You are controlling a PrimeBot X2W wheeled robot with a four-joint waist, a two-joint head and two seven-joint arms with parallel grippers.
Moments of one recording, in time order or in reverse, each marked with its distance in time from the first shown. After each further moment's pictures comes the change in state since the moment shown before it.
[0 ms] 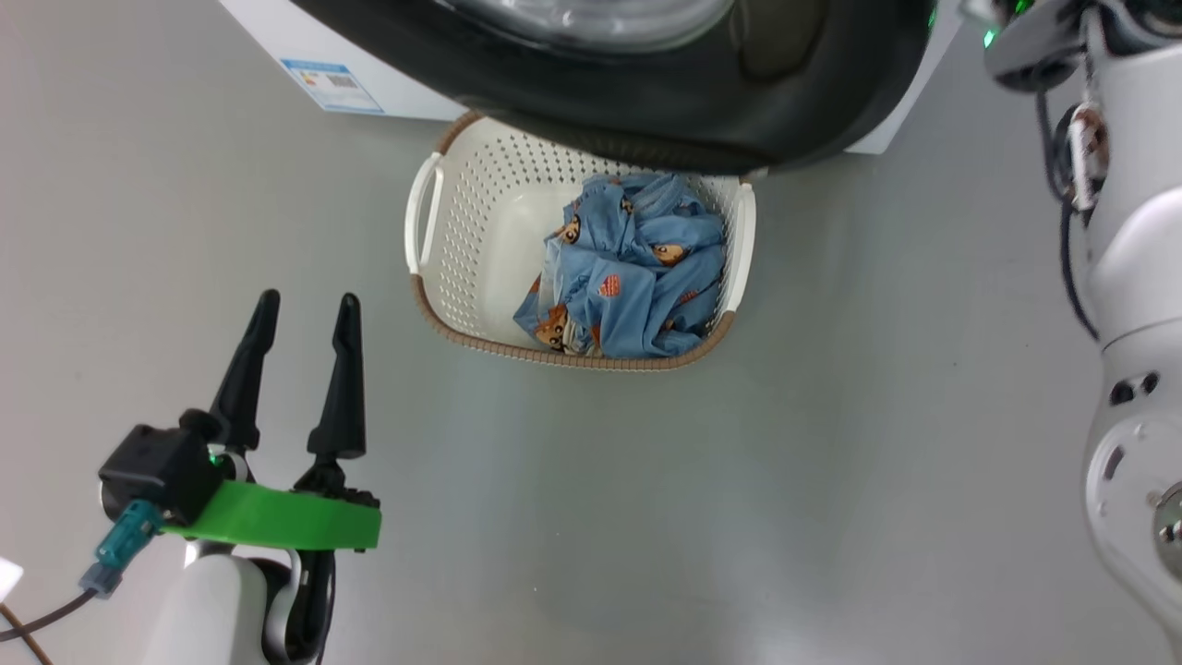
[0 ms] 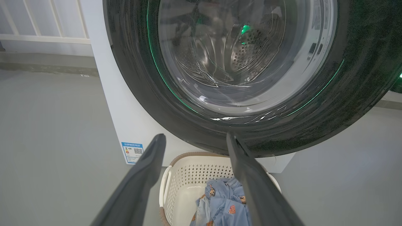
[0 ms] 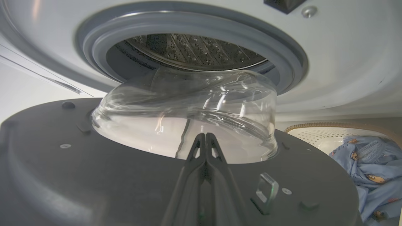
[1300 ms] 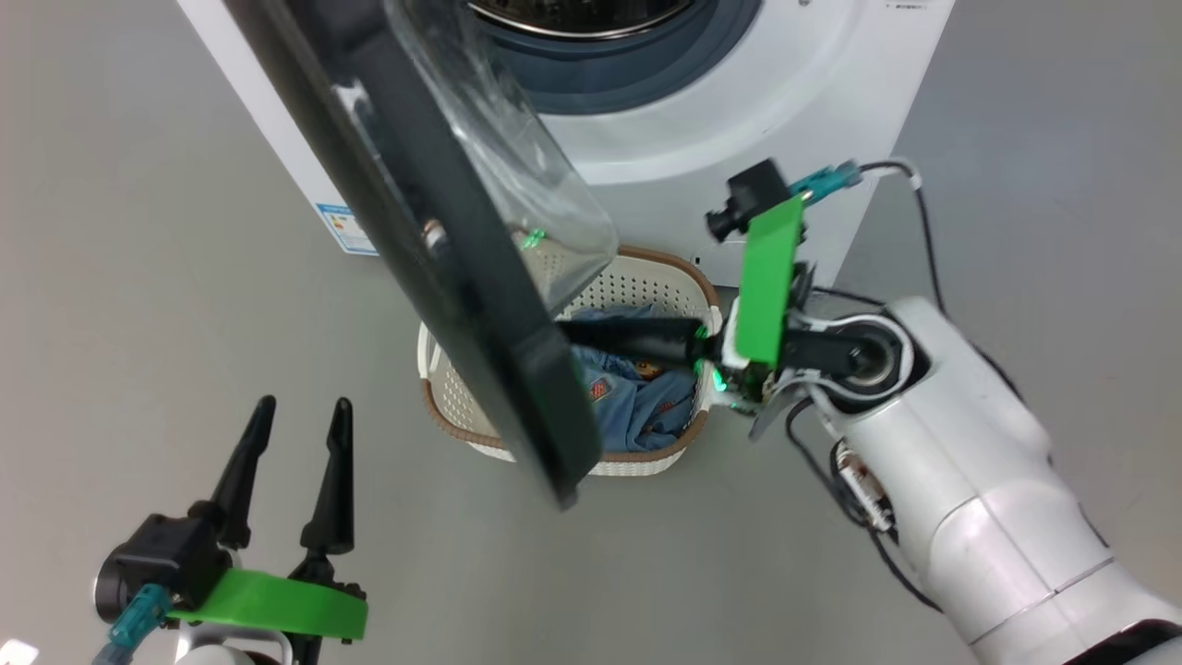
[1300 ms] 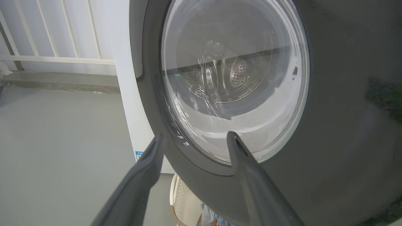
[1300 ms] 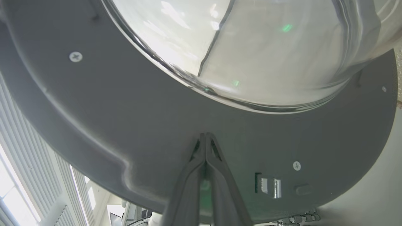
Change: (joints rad) left arm 0.155 0.019 0.023 0.007 0.046 0.000 0.000; right arm 0.537 0.012 0.794 -0.370 0.691 0.000 0.086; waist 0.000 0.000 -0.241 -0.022
